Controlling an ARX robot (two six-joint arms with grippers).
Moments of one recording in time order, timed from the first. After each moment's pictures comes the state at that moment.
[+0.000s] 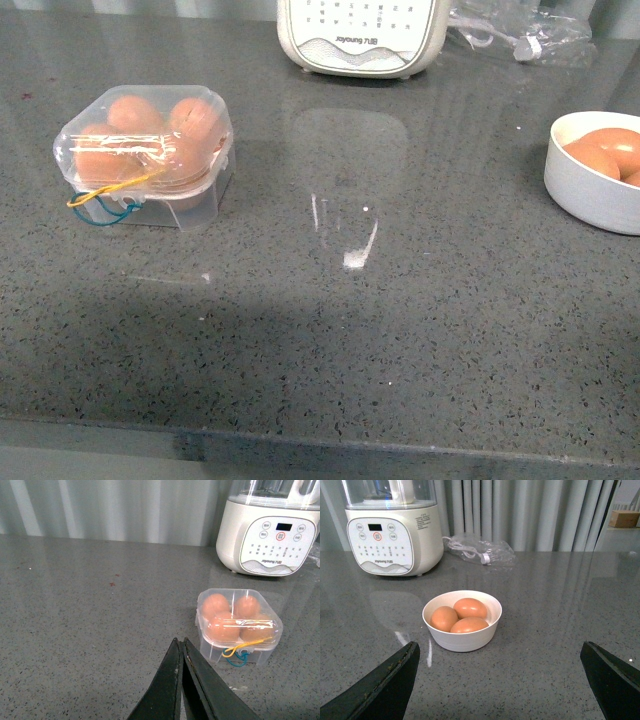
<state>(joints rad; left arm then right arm) 0.00 0.34 0.03 0.34 0.00 0.00 0.00 0.00 0.01 0.00 0.00 0.00</state>
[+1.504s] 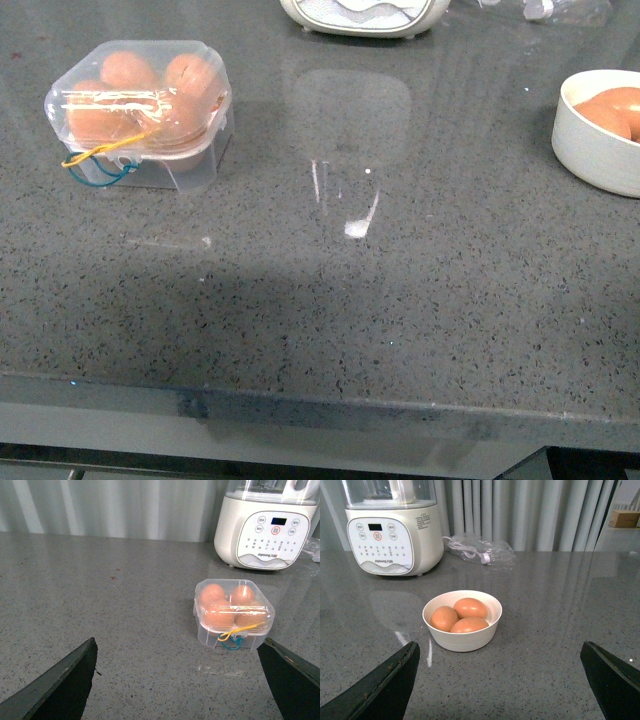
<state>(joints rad) 0.00 0.00 0.03 0.00 0.00 0.00 0.00 0.00 0.01 0.00 0.00 0.00</state>
